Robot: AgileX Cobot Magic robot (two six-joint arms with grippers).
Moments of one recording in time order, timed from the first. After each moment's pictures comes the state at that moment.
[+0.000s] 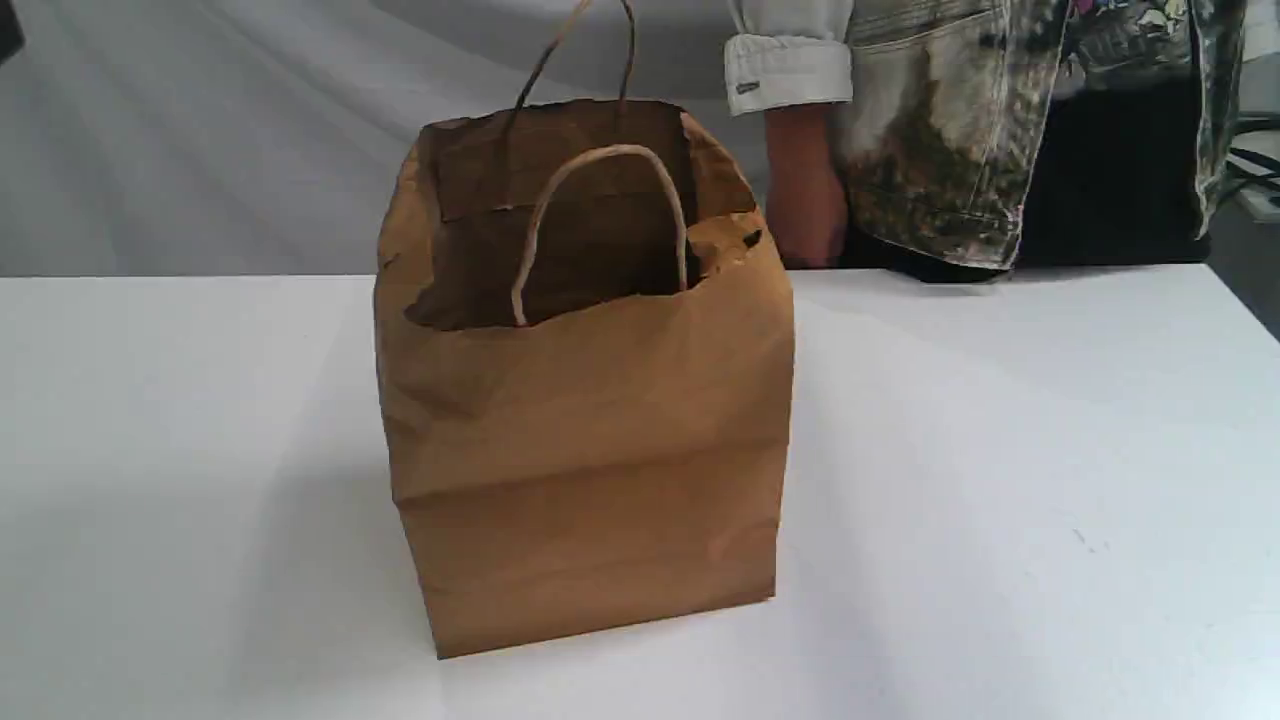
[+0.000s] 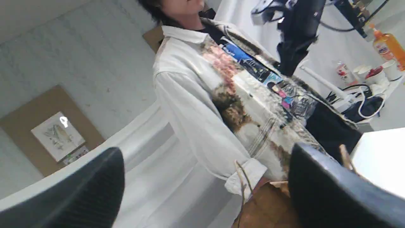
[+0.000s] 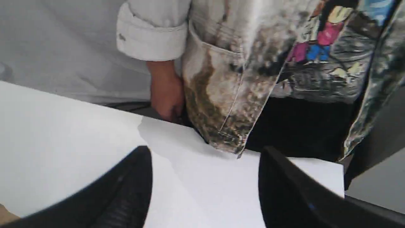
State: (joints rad) left arm -0.22 0.66 -0.70 1.41 -0.41 -0.87; right arm -0.04 1.94 -2.36 0.13 1.17 -0.26
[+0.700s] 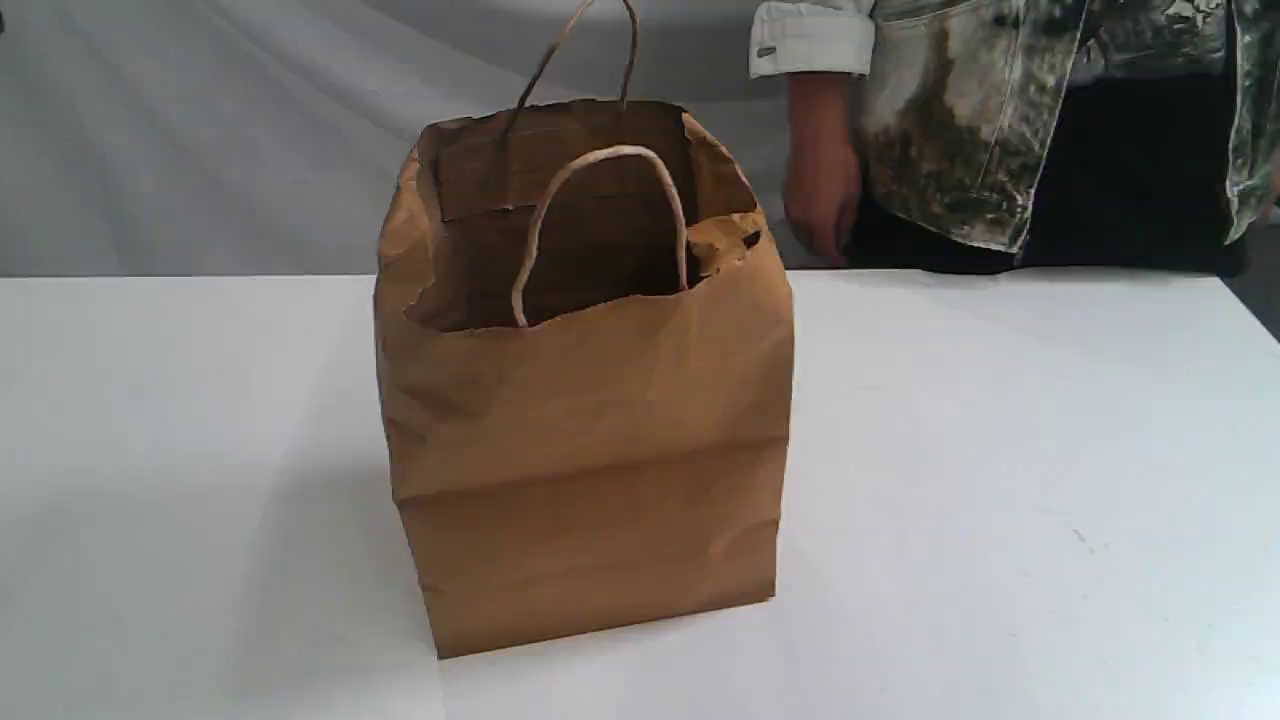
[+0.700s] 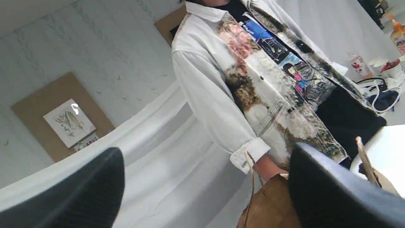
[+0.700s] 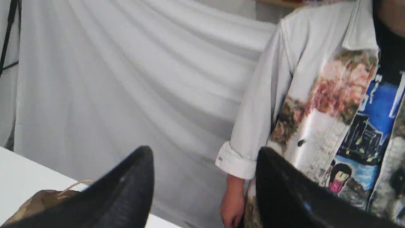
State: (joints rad) left arm -0.22 0.66 -0.70 1.41 -0.40 -0.88; right arm -0.07 1.25 -2.19 0.40 1.17 -0.37
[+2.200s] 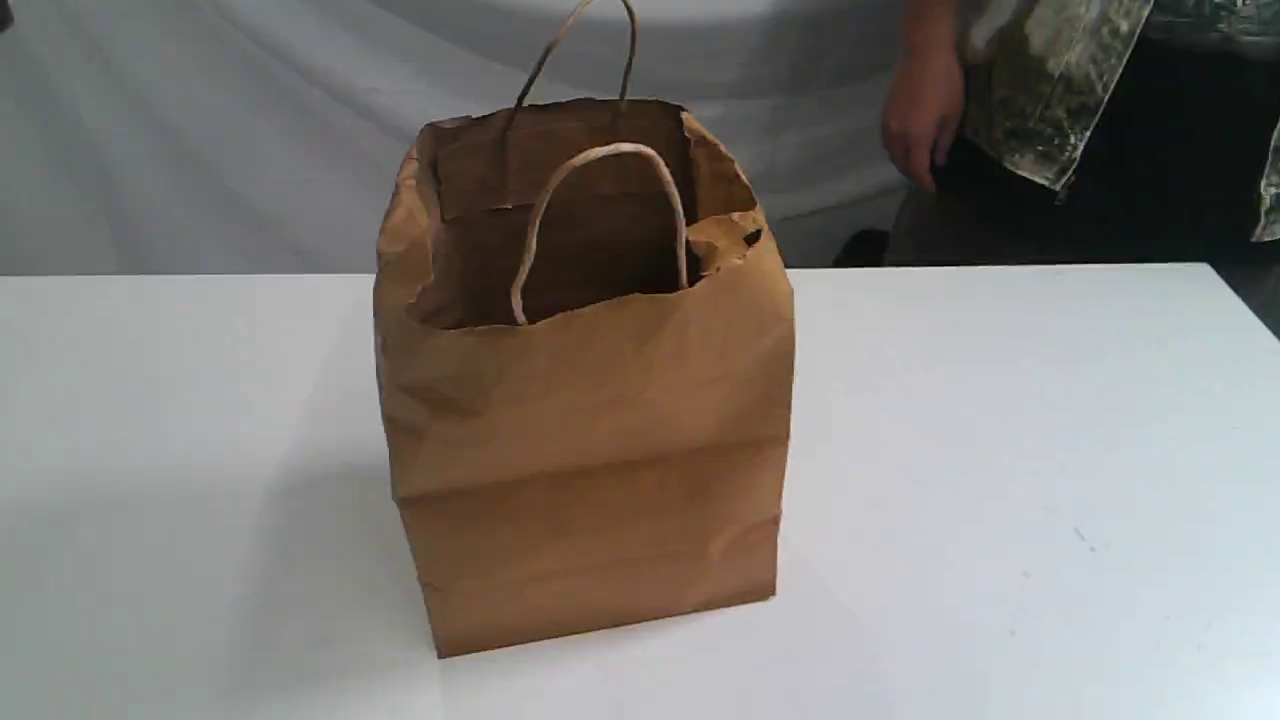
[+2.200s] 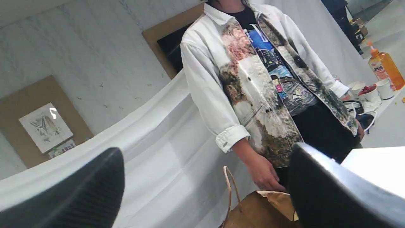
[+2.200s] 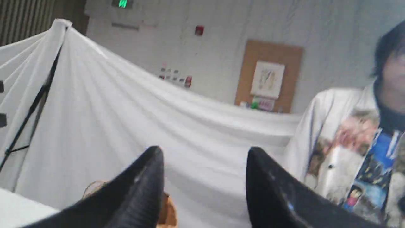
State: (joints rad) left arm -0.22 0.66 -0.69 1.38 -0.45 -0.93; right arm -0.06 0.00 -1.12 0.43 0.93 -0.37
